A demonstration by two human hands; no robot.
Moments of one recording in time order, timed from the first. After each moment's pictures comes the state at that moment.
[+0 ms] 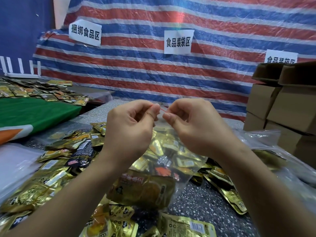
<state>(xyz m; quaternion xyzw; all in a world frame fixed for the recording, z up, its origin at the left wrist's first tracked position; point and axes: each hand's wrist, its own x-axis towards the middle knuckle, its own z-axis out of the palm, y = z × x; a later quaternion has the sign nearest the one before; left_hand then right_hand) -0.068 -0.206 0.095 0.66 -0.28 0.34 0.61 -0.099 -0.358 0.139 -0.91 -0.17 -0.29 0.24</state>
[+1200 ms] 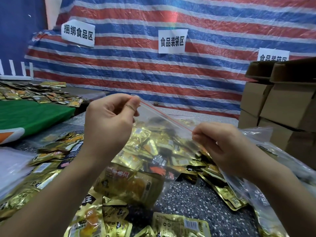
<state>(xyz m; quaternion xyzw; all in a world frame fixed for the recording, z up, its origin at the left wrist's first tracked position) -0.062 -0.196 0.101 0.66 -0.24 0.36 0.62 -0.122 -0.433 0.112 -0.90 -0.28 -0.30 0.12</state>
